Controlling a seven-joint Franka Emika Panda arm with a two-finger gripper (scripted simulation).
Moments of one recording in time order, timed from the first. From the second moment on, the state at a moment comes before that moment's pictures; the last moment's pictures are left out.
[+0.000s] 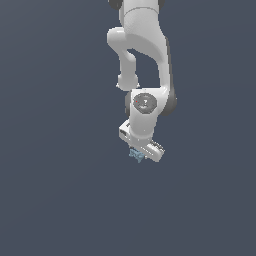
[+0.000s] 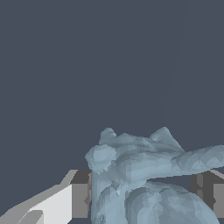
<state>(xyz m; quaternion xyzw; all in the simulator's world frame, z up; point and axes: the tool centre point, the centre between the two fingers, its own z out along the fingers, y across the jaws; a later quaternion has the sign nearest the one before) 0.019 0.048 0.081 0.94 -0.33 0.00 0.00</state>
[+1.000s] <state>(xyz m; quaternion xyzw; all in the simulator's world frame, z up) -0.092 0.209 0.194 0.94 -0.33 0.00 0.00</state>
